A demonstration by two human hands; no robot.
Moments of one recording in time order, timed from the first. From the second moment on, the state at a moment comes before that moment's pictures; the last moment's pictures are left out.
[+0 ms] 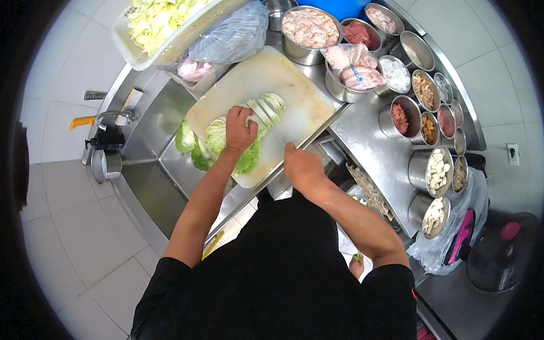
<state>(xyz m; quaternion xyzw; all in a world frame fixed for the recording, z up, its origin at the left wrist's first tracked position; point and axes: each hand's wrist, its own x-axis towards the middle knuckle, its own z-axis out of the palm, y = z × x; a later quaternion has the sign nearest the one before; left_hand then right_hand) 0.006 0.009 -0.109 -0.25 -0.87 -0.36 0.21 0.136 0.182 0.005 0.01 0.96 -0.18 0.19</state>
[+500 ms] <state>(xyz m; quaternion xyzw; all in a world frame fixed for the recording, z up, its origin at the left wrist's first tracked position) 0.014 -0.019 -0.104 -0.25 -0.90 -0.30 0.19 0.135 0.160 0.010 0.00 0.96 -0.18 0.20</state>
